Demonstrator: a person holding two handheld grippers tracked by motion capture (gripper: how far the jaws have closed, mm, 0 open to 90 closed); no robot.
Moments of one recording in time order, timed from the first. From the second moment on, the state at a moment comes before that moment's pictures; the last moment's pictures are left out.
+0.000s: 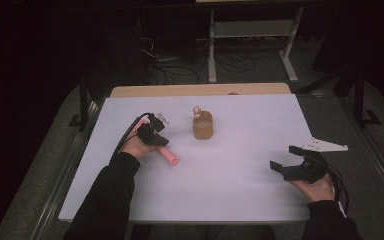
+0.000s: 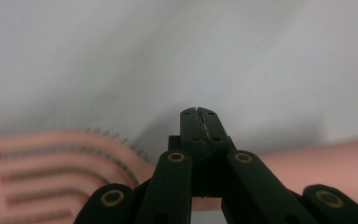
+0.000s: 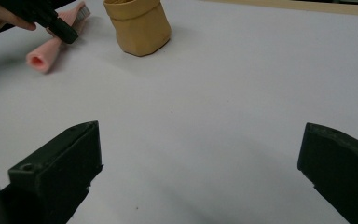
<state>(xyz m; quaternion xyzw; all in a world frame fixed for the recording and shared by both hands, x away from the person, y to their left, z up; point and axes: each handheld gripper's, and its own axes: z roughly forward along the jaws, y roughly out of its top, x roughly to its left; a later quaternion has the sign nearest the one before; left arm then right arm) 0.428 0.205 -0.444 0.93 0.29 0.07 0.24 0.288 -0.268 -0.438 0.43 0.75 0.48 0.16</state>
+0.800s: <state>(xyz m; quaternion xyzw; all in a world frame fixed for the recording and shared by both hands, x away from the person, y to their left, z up) 0.397 0.233 -0.446 0.92 0.27 0.09 0.26 0.288 -0.268 -0.439 0.43 0.76 0.47 0.16</state>
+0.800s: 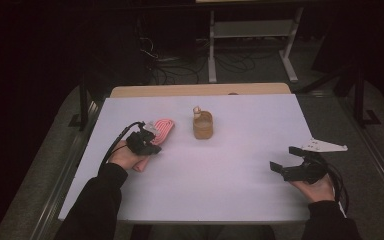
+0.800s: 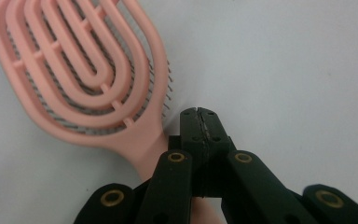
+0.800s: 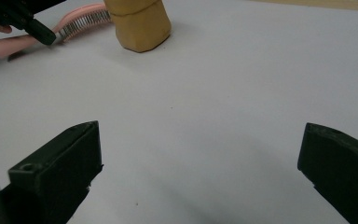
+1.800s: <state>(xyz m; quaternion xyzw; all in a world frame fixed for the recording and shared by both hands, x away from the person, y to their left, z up) 0.390 0.270 -0.441 0.92 0.29 0.09 0.25 0.287 -0.268 -0.440 0.43 0.76 0.46 0.15</state>
